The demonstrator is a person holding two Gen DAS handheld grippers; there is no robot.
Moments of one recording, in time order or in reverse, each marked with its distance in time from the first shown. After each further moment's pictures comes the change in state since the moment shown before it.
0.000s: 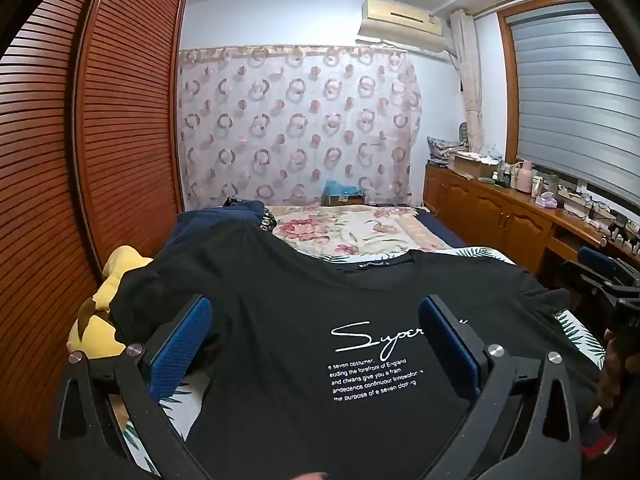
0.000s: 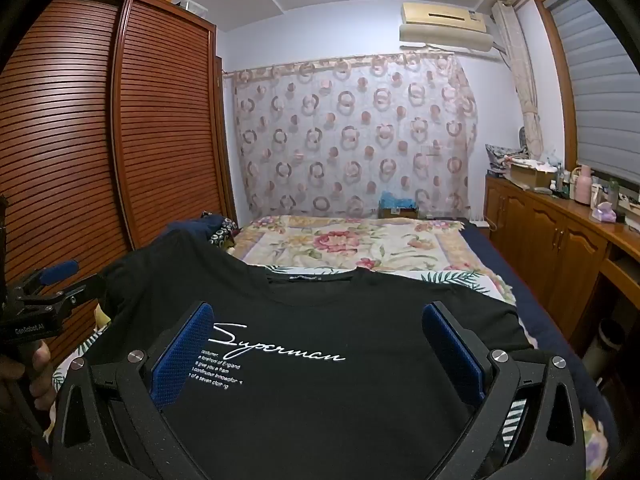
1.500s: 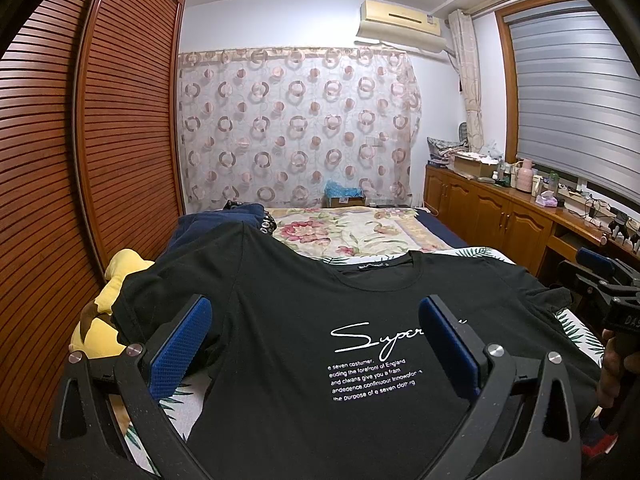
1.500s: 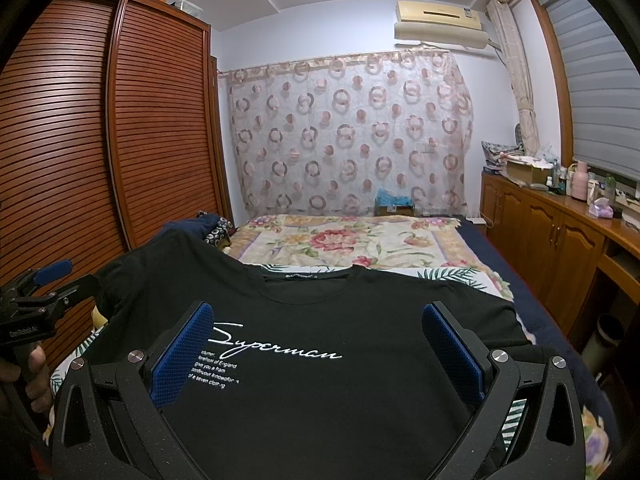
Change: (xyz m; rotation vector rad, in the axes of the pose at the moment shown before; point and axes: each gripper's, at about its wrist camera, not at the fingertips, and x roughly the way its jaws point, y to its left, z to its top) left arm 0.000 -0.001 0.000 0.015 -0.007 0.011; right arm -0.001 -0.003 -0.001 0.009 0.001 0.001
